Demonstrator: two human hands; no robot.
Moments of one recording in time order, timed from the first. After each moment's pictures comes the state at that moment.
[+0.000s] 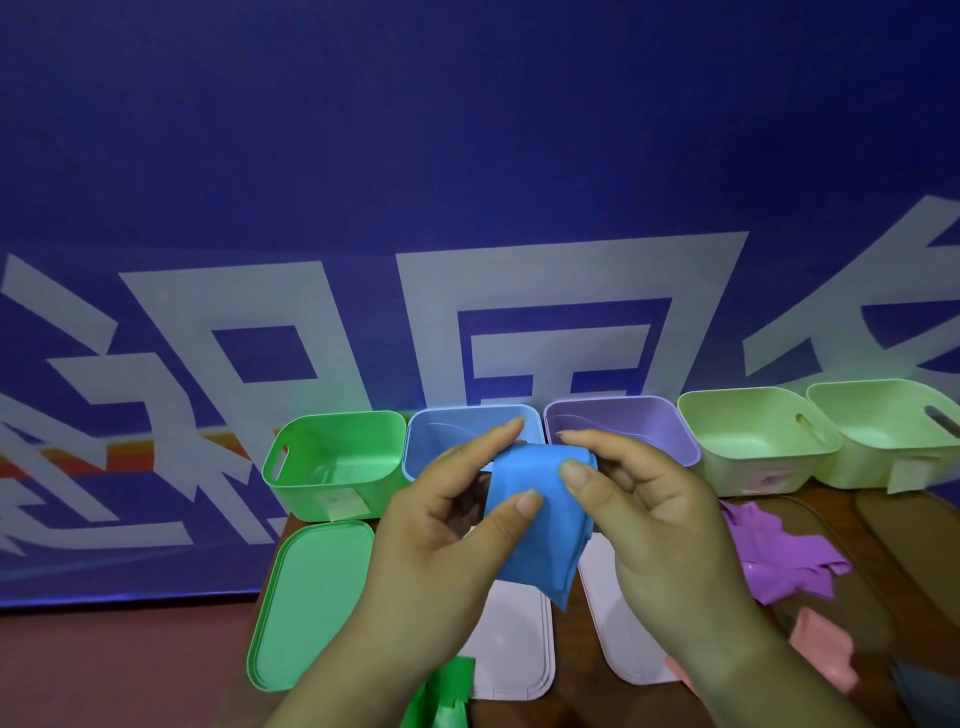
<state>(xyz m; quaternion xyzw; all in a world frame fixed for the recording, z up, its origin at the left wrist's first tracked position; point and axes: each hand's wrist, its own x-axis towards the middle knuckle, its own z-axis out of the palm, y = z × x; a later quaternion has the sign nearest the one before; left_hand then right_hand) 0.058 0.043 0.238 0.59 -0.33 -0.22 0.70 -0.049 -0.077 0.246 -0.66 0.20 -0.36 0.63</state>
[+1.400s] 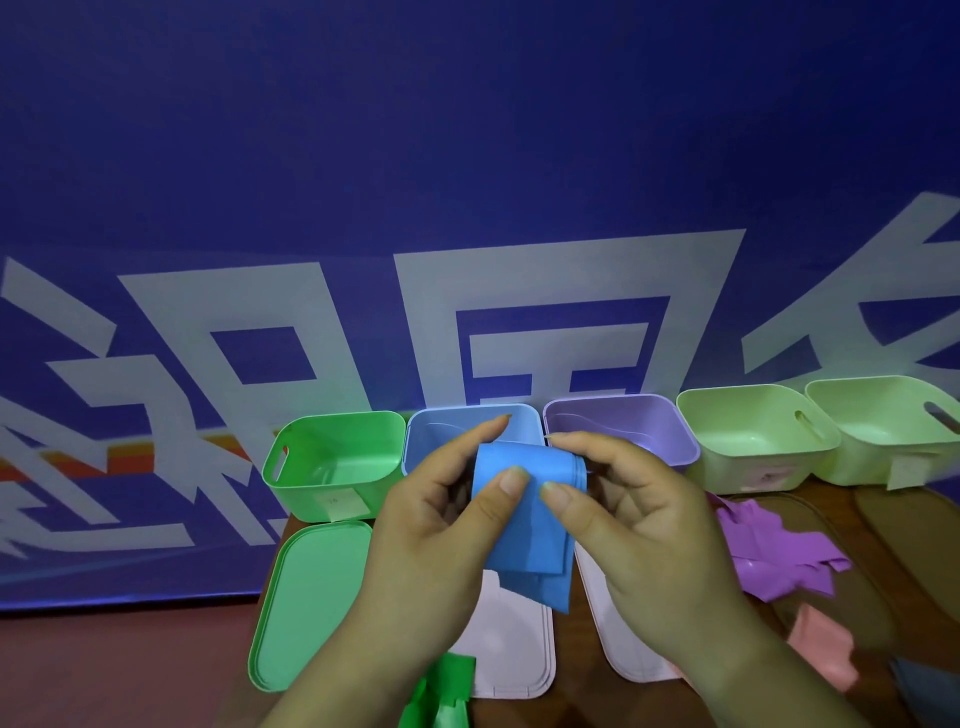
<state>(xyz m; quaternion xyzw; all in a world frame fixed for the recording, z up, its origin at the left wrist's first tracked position) 0.053 0.044 0.258 0.60 -0.31 -0.22 0.71 -0.050 -0.075 0.237 -0.68 0.15 -0.34 0.62</state>
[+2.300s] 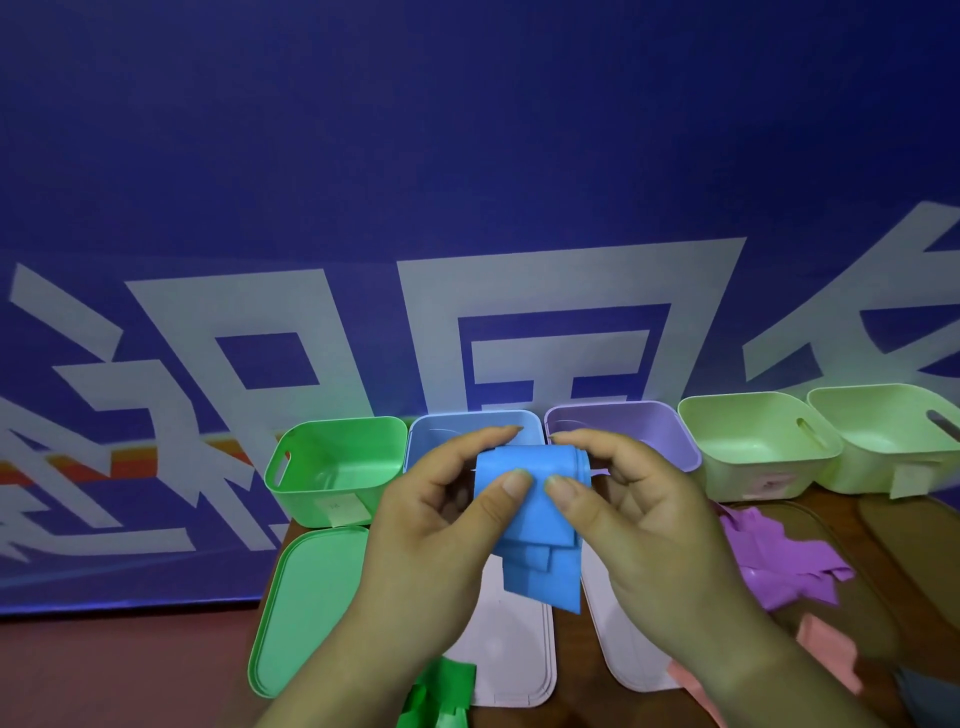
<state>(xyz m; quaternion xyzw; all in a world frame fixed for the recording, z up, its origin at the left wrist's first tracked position) 0.053 0.043 0.266 0.60 -0.32 -0.19 0.71 -0.052 -0.077 0.249 -0.68 0.16 -0.33 0.63</state>
